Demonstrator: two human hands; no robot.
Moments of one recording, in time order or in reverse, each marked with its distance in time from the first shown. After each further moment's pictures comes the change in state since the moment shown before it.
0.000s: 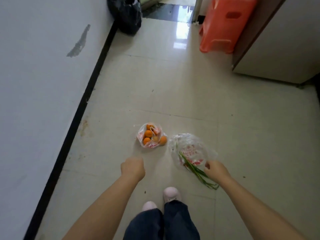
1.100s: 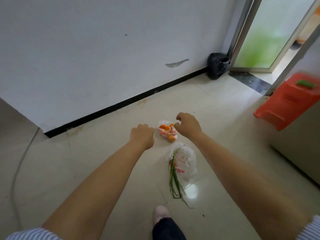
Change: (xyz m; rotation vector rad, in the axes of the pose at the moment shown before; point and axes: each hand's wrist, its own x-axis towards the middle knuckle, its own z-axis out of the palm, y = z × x) left_hand -0.372 0.364 0.047 -0.348 0.448 -0.541; right_hand -0.211 0.216 -0.169 -0.351 0.237 -1.197
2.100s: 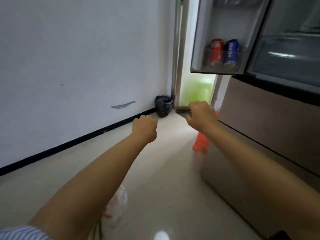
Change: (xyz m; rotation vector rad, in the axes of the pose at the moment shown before) left_hand -0.004 0.538 -0.220 0.051 0.406 0.120; right_hand -0.101 0.424 -0.417 -0.399 0.475 -0.046
